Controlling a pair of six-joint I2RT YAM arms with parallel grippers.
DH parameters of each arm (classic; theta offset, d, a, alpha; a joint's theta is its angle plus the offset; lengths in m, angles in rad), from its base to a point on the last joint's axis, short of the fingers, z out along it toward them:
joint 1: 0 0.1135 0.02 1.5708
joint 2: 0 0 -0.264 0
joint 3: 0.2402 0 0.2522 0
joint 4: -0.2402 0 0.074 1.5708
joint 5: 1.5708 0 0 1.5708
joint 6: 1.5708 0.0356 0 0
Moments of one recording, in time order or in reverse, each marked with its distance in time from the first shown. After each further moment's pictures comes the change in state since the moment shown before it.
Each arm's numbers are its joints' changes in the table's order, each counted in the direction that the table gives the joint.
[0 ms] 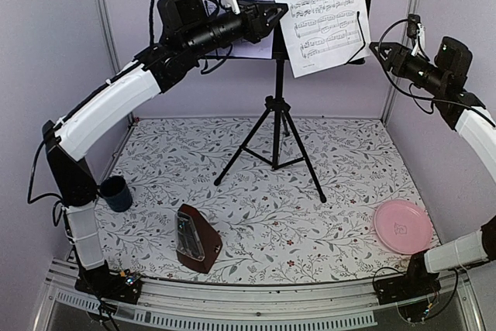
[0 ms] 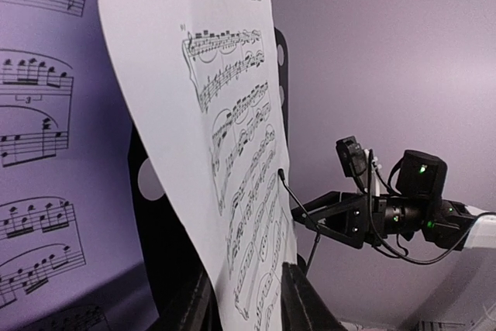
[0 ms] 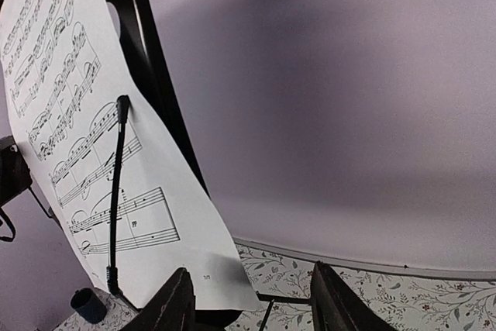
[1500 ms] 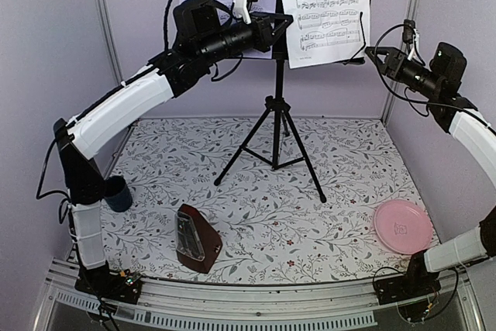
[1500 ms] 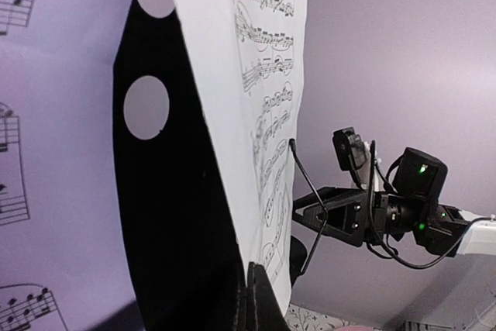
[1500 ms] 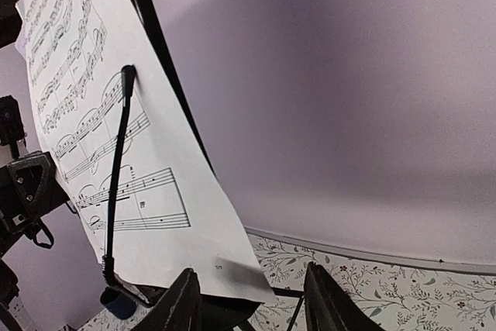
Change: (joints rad) left arm -0.007 -0.060 0.004 0.013 -0.001 -0.074; right arm -0.012 -0.036 -0.059 0.122 -0.112 0.103
